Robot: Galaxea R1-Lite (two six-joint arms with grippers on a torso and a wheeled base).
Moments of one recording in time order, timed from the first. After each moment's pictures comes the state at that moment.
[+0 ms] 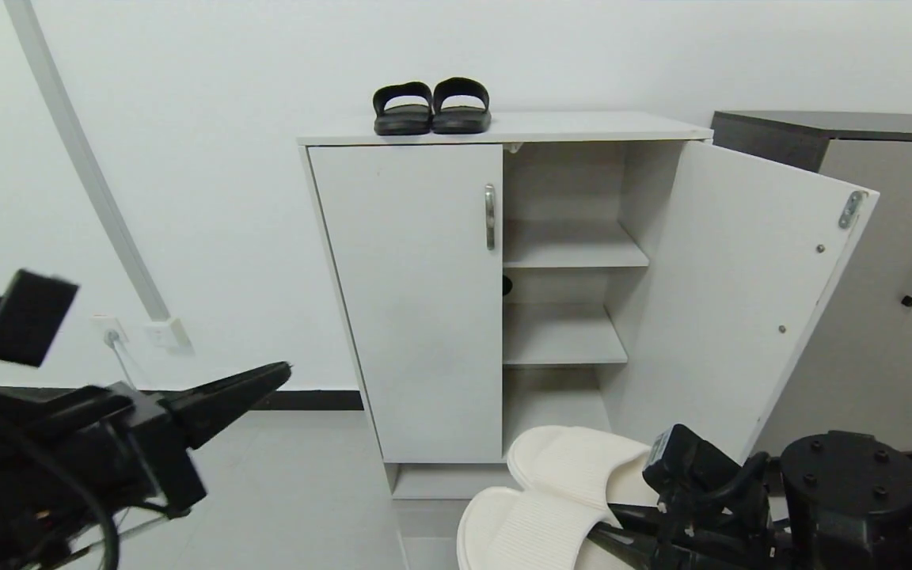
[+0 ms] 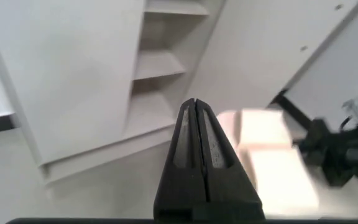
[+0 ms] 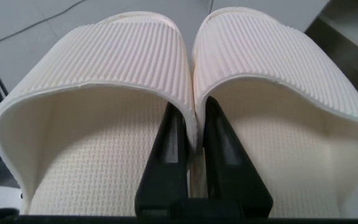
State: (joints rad) left arm -0.41 1.06 -0.39 -0.60 -0.18 -0.23; right arm 0.86 1.63 -0.34 -0.91 0.04 -0.06
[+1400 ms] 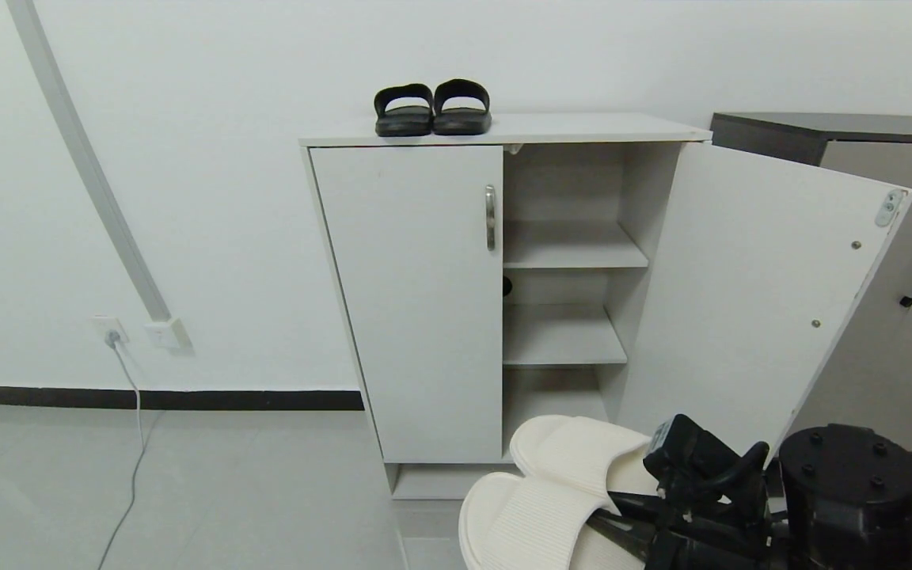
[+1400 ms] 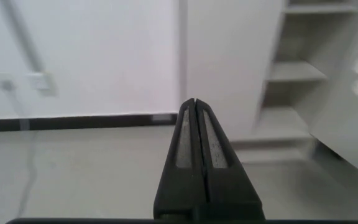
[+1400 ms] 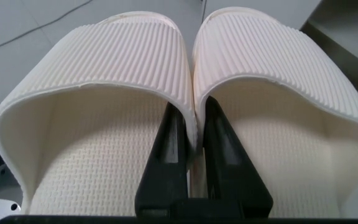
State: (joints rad) left arm 0.00 0.00 -0.03 0.01 0.03 0.03; right arm 0.85 1.64 -0.34 -0.95 0.04 -0.06
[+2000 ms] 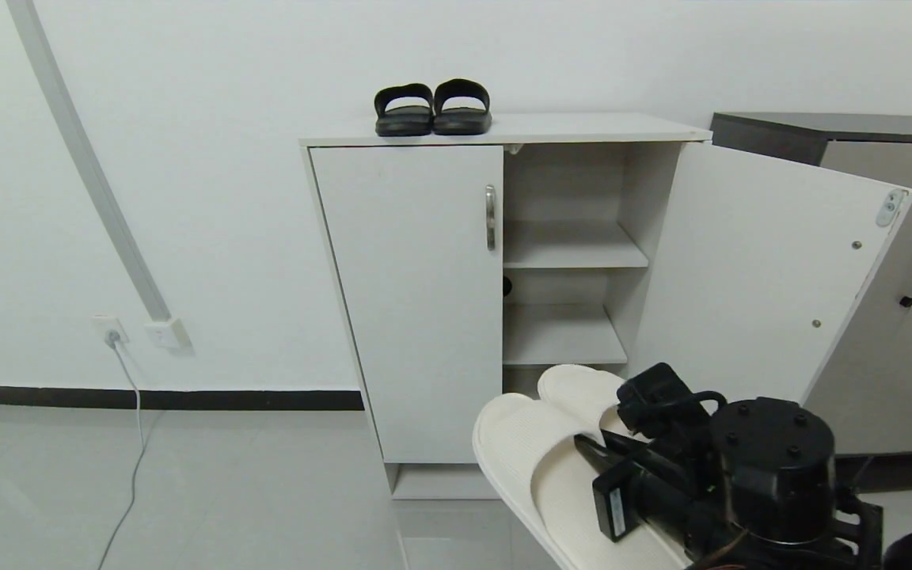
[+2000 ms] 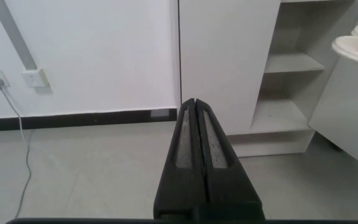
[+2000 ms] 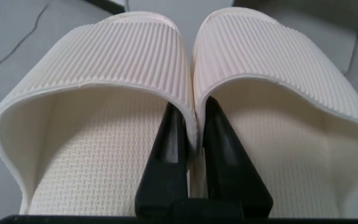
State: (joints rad) left arm 0.00 0.00 0.00 0.00 -0.02 0.03; right arm 0.89 1.76 -0.49 -0.98 -0.35 0.09
